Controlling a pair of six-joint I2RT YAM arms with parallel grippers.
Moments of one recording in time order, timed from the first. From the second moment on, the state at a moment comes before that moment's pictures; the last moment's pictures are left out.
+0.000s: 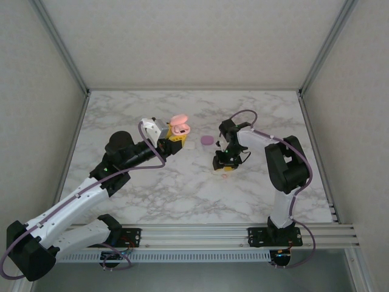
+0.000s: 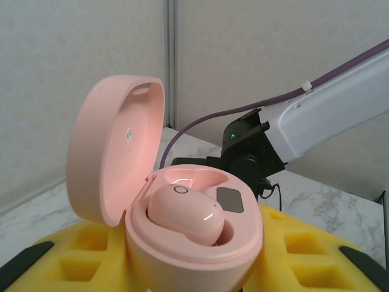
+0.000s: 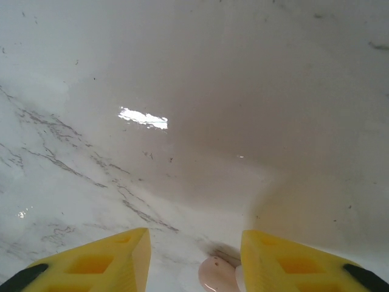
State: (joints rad) left arm -0.67 0.96 0.79 0.18 0.34 -0.03; right arm 0.48 1.90 1.24 -0.91 -0.32 0.24
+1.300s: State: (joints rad) left arm -0.67 0.96 0.79 0.18 0.34 -0.03; right arm 0.56 1.86 1.21 -0.95 -0.16 0.26
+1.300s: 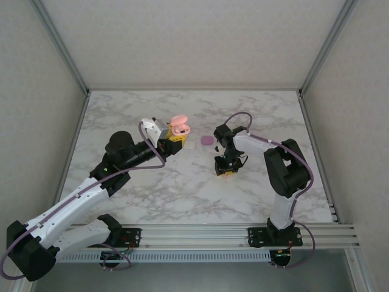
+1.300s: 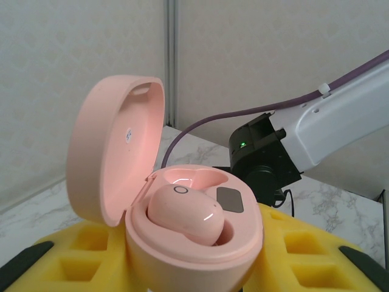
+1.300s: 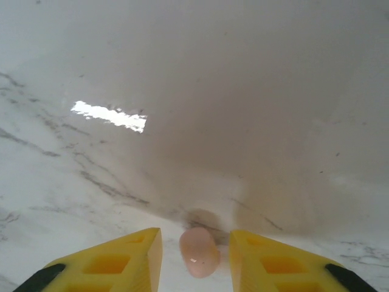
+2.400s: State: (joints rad) left arm -0.68 0.98 0.79 0.17 0.34 -0.03; right arm 0.56 1.90 1.23 -0.98 -0.11 0.22
